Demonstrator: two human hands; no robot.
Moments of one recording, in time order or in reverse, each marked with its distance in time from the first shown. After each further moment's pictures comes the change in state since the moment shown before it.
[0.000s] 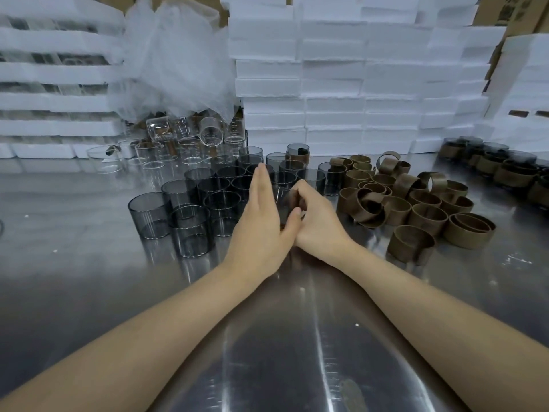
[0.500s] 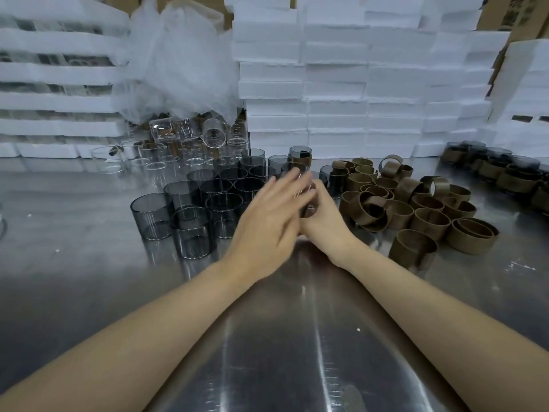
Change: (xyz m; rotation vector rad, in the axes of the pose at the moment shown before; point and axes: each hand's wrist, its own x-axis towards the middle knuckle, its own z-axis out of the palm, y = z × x) left_hand 0.006 -0.001 -0.006 -0.011 0.055 0.447; right_hand 0.010 0.016 -0.001 0.188 -0.009 0.112
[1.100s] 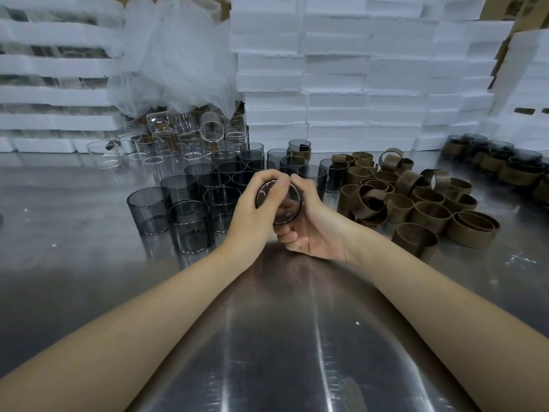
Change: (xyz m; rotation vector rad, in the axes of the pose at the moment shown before) left_hand 0.005 0.001 -0.001 -0.795 0.202 -0.593; right_hand -0.004 -0.023 -0.001 0.661 -0.450 0.590
